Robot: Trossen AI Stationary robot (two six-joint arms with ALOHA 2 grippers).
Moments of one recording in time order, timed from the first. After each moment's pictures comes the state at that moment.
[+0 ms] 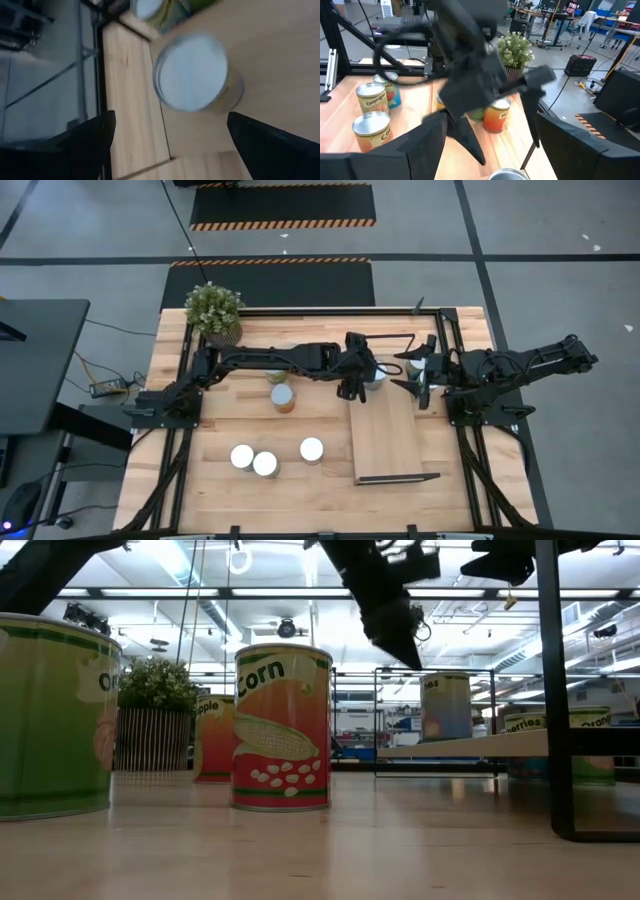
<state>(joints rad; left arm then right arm) 0.04 2.19 2.02 -0.67 -0.41 0.52 0.23 0.60 0.60 -0.20 0.47 -0.04</state>
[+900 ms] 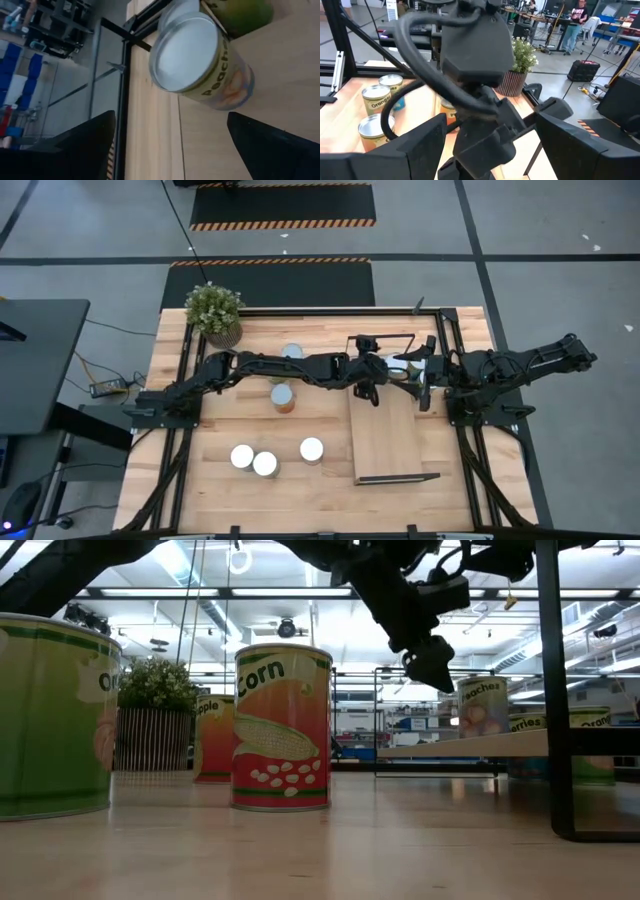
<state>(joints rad) 0.03 2.30 2.02 -0.37 -0.55 0.56 0.25 0.60 0.60 -0.18 0.47 -0.06</state>
